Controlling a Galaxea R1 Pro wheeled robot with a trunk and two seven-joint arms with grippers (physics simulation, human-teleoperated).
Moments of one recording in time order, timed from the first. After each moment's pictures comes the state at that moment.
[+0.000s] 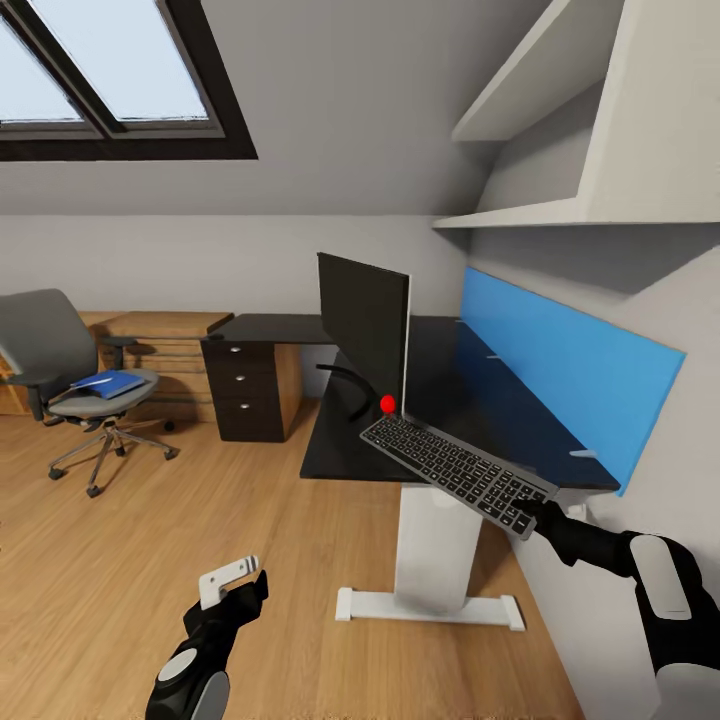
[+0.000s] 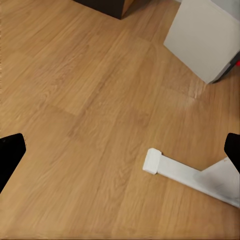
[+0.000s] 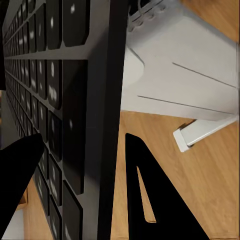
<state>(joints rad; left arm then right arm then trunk) -0.05 -0.06 -0.14 -1.50 0.36 0.36 0.46 -0.52 -0.17 -0.46 -1.07 -0.85 1.01 0.00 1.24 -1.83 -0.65</state>
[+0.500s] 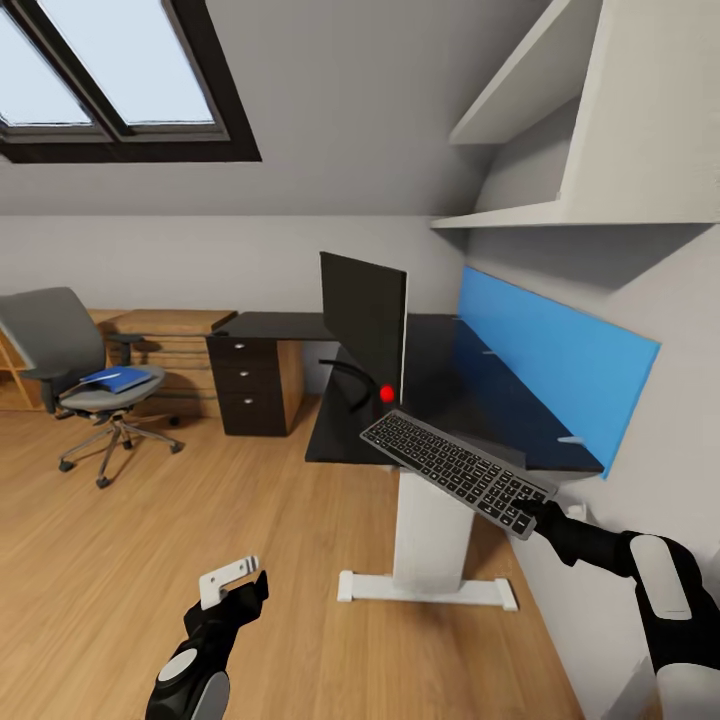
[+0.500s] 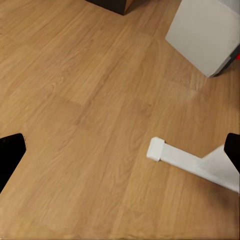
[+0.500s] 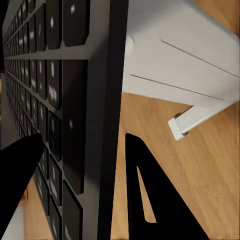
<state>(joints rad) -0.05 -0.06 -0.14 -1.50 0.36 0.36 0.46 -0.52 -0.17 -0.46 -1.07 -0.85 1.01 0.00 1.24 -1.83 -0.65</state>
